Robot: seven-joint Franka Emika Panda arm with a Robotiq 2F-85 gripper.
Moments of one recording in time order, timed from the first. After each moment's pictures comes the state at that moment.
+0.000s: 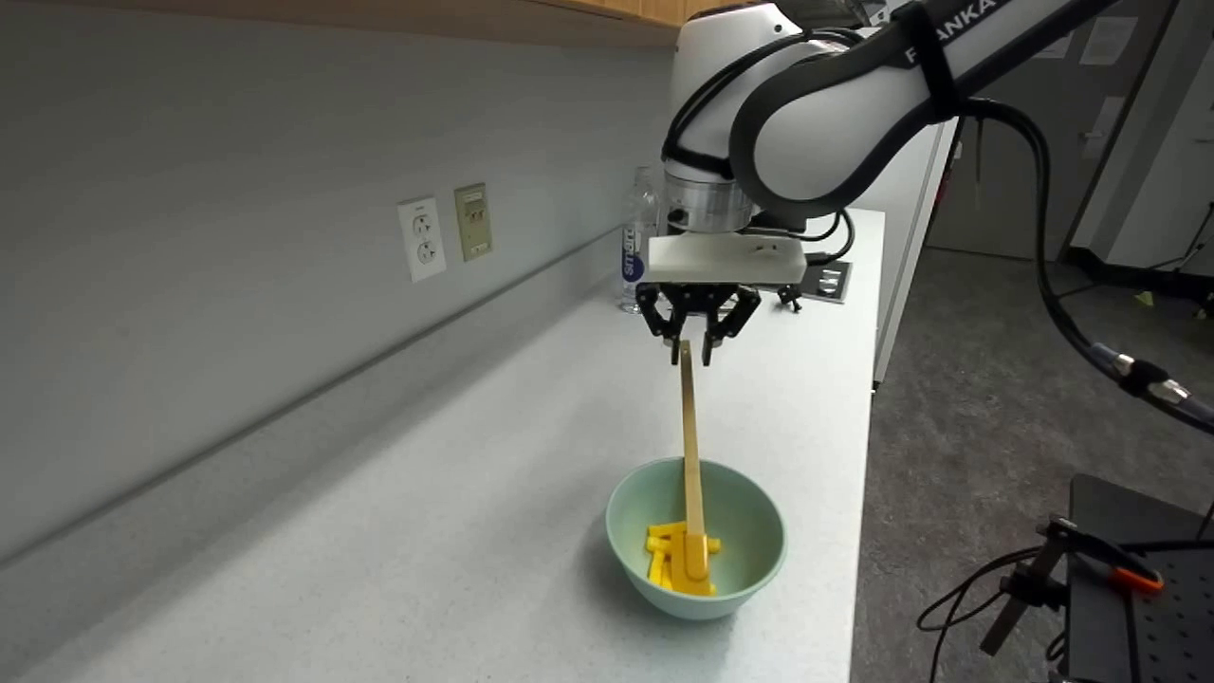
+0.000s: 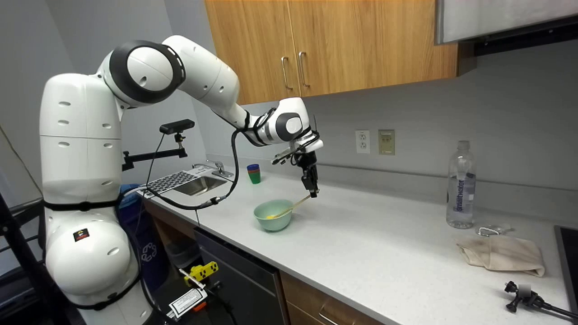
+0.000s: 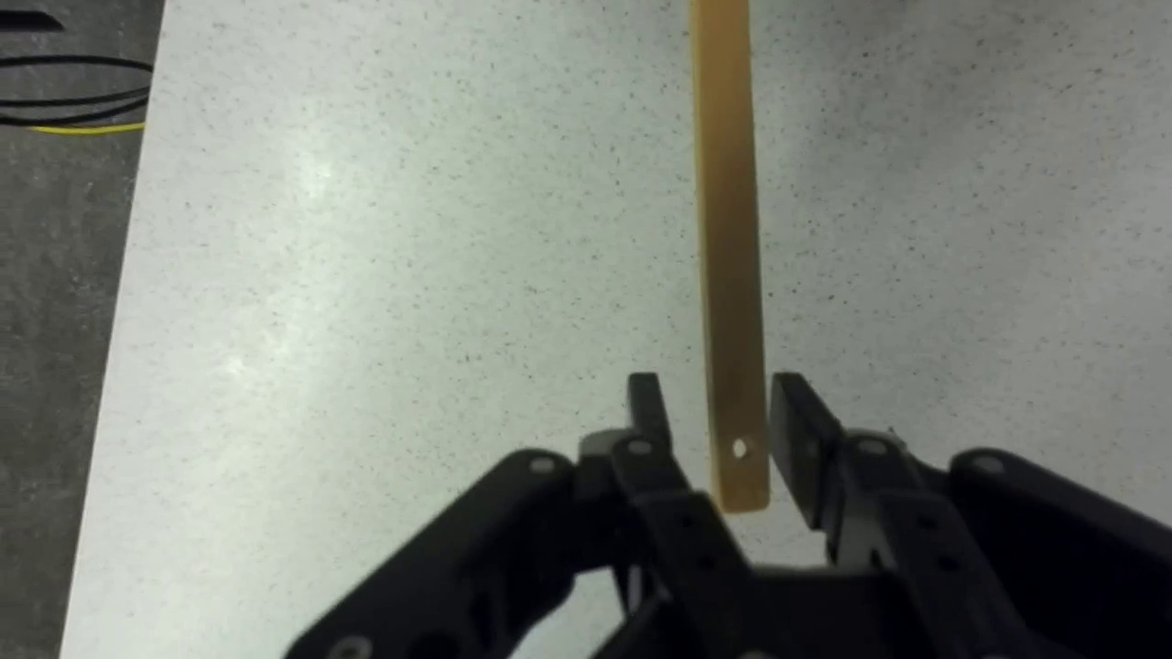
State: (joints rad) arm 0.17 0.30 -0.01 -1.95 -0.16 2.31 1.18
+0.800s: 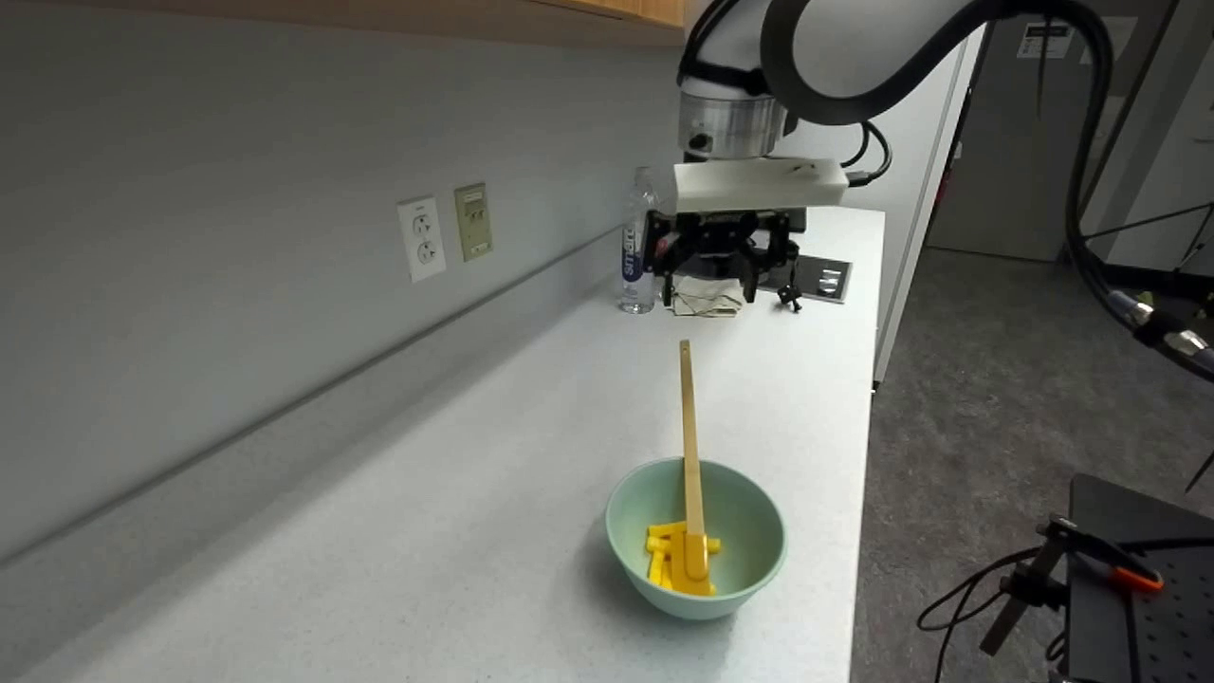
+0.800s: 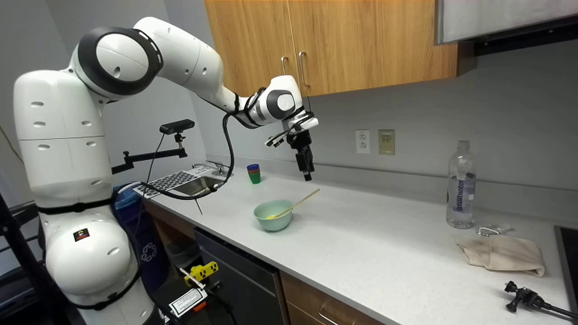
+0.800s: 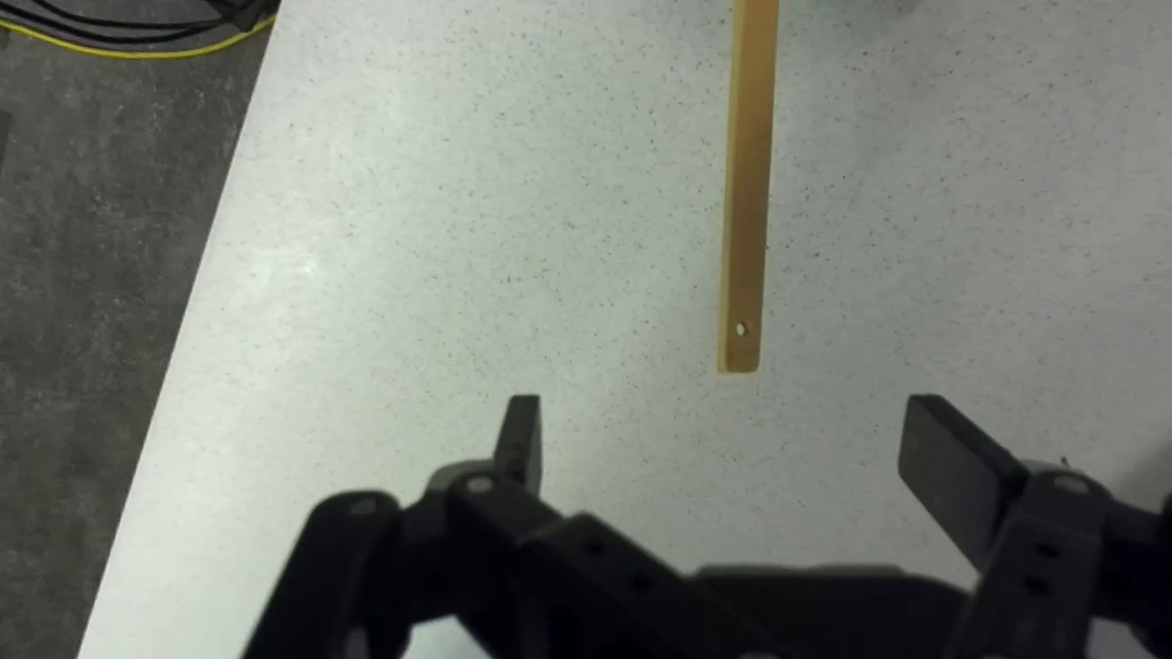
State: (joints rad) arm 0.17 0.18 0.00 -1.93 -0.19 2.18 1.10
